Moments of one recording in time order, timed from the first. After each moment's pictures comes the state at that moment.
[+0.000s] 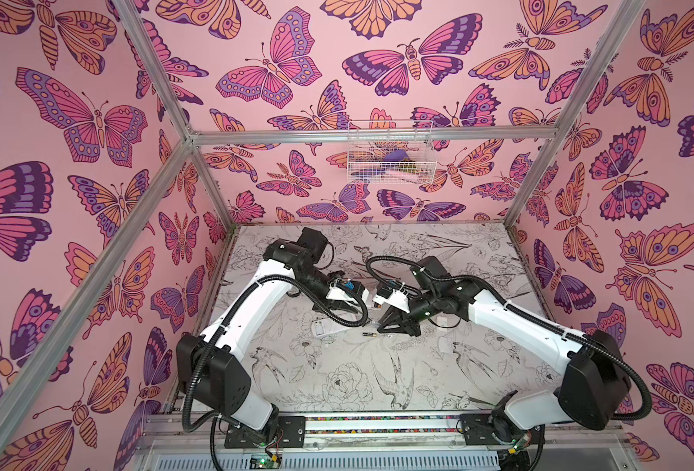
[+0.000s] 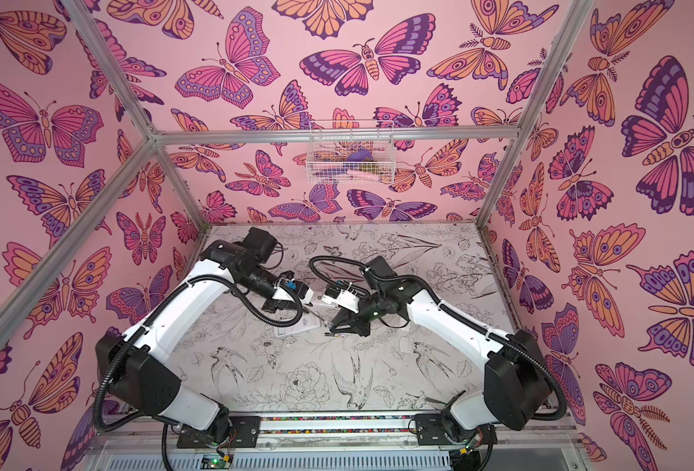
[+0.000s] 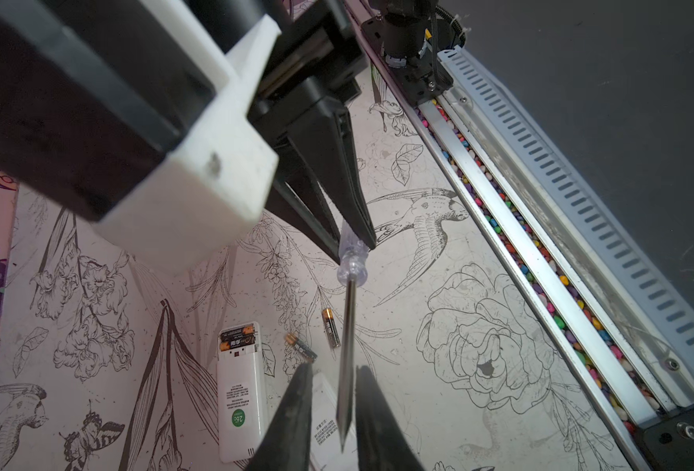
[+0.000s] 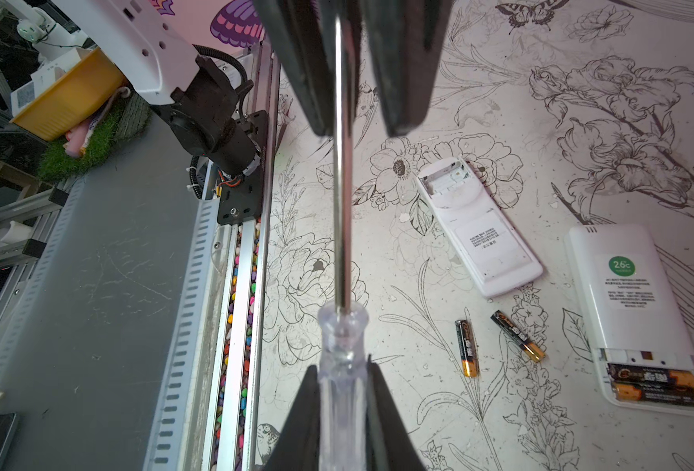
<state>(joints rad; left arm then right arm) -0.42 1.55 1.51 -1.29 0.83 1.52 0.66 1.46 1.11 -0.62 -0.81 -0.43</state>
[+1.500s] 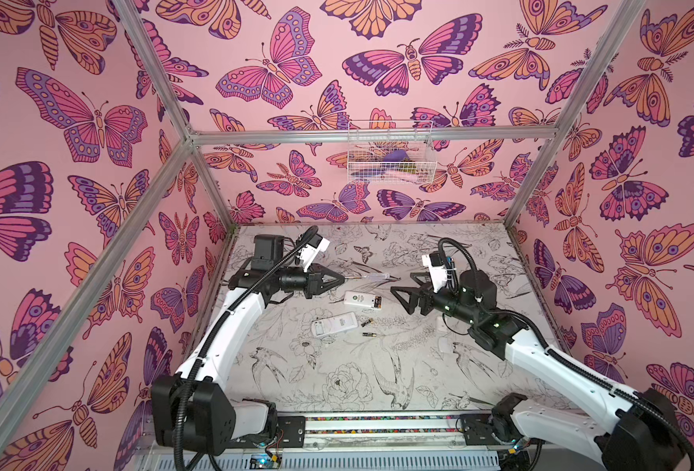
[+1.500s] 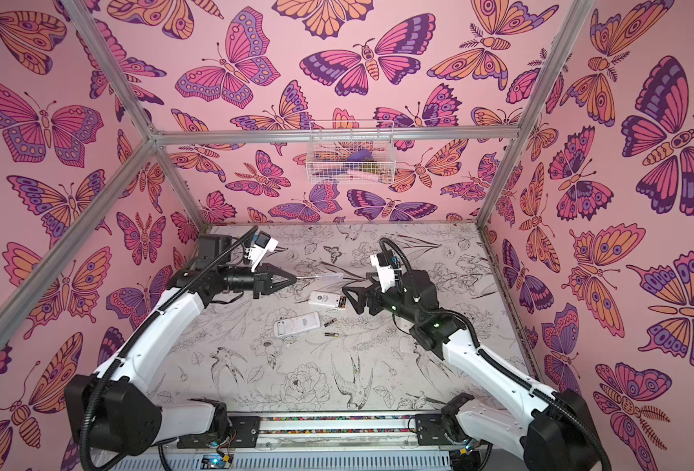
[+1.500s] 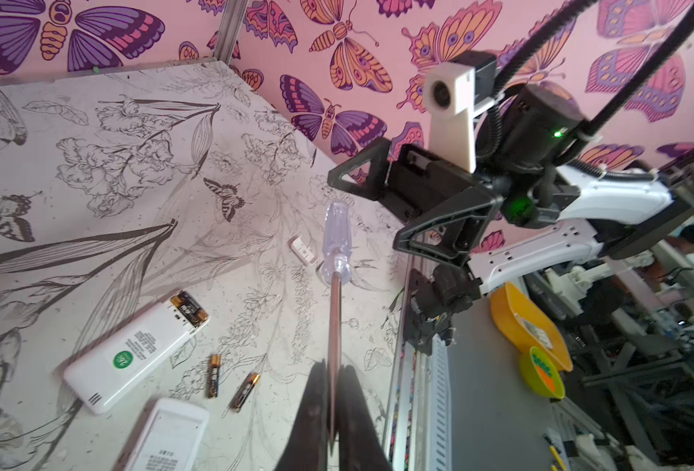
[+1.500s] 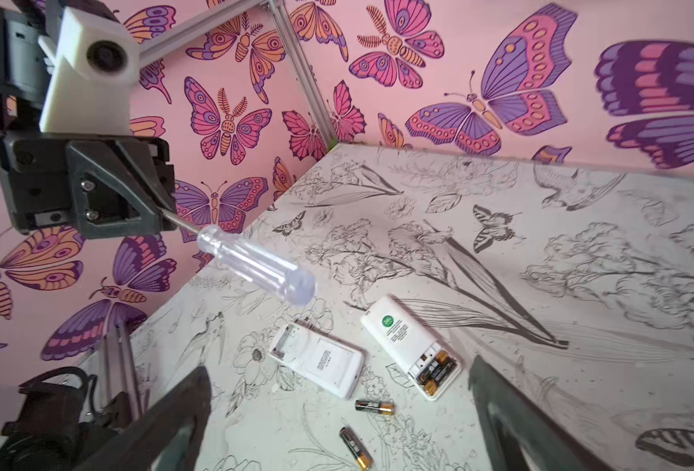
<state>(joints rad) -0.14 1.30 1.10 -0.52 1.16 0.06 0.57 1.13 0.75 0.14 -0.36 0.34</state>
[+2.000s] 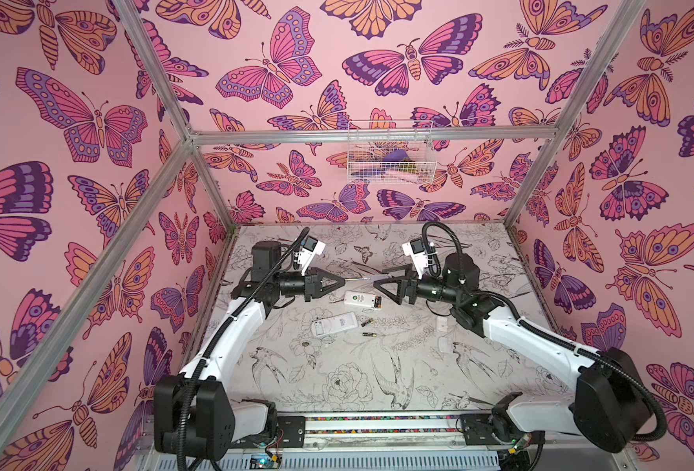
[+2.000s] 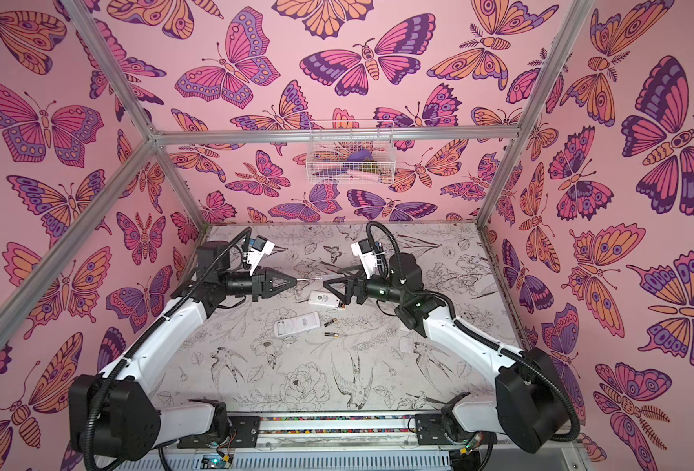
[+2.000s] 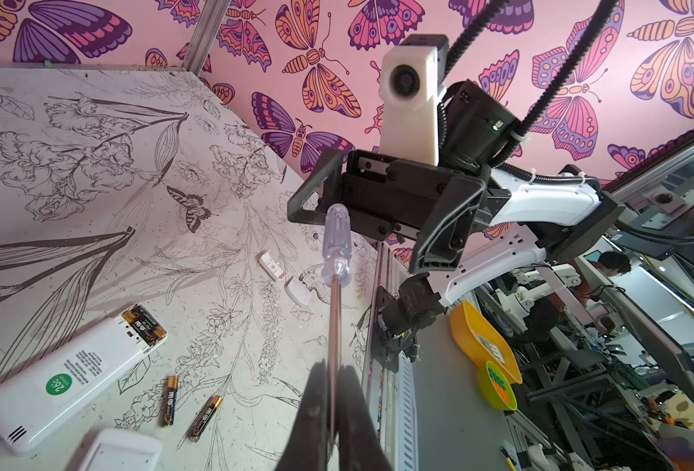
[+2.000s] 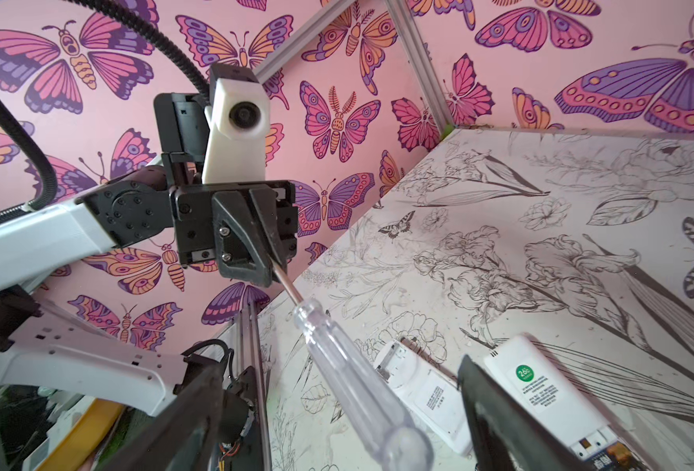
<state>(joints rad) -0.13 1.29 0.99 -0.27 1.27 -0.11 0.56 1.35 0.86 0.35 -0.72 0.52</state>
